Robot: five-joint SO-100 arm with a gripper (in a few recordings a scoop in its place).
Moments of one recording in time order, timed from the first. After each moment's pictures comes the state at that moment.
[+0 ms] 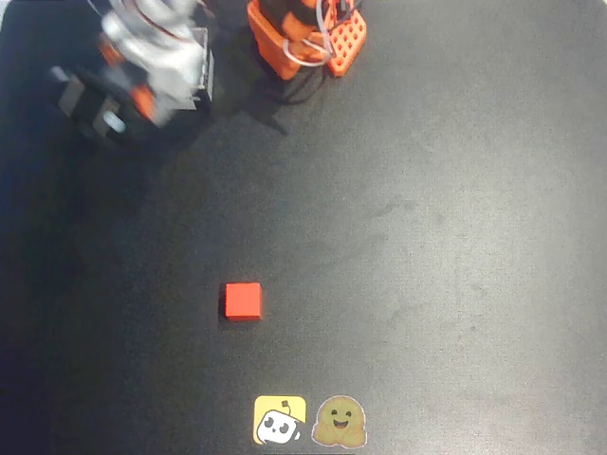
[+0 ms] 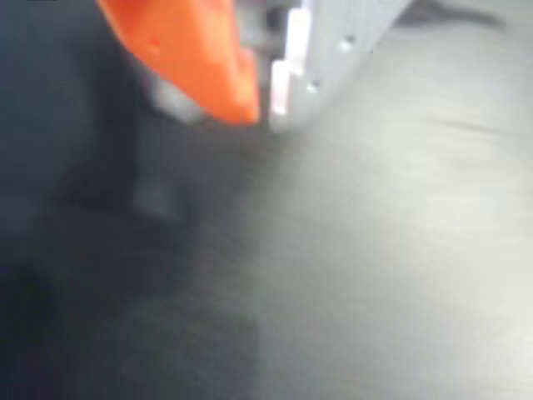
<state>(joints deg) 42.5 125.9 114.5 80.2 75.6</state>
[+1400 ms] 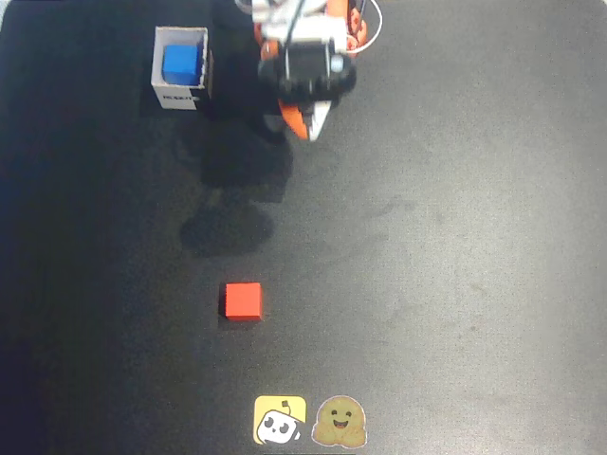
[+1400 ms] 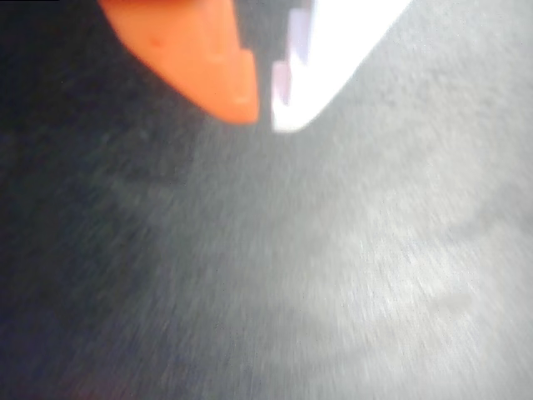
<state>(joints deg) 3.2 182.9 152.4 81.9 86.1</state>
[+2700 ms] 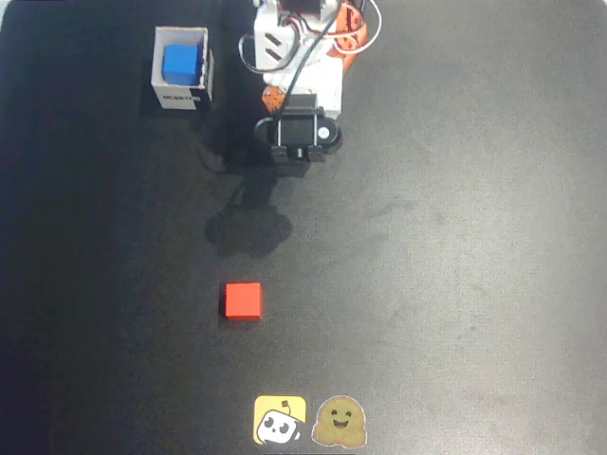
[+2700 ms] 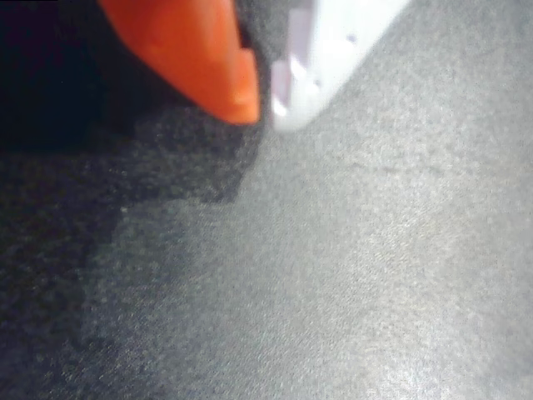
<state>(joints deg) 4.1 182.9 169.5 77.1 90.1</state>
